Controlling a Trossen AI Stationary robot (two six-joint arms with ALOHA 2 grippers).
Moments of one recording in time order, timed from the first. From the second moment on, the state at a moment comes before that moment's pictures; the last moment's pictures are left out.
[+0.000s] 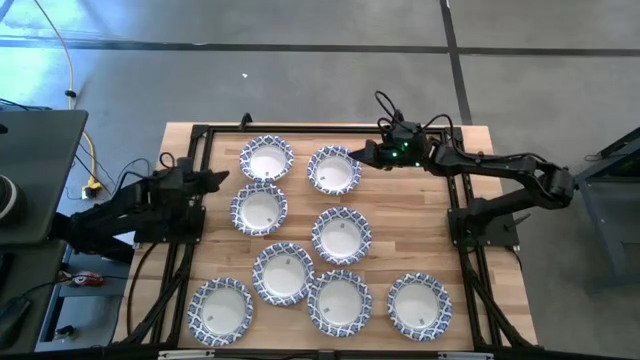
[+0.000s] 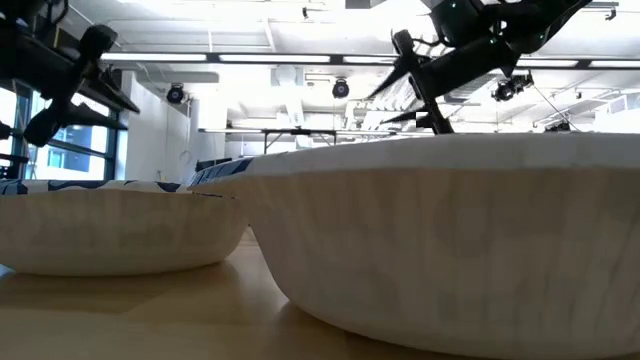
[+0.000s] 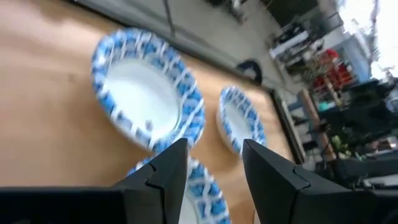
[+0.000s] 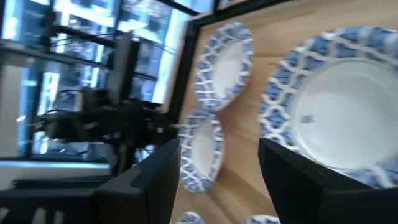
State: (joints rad) left arm 0.42 0.03 0.33 -0.75 -0.36 -1.11; right arm -0.46 1.29 0.77 0.14 -0.22 1.11
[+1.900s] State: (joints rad) left arm 0.90 0.93 0.32 -0.22 -0.08 -1.23; right arm -0.30 1.29 0.77 0.37 -0.24 1.02
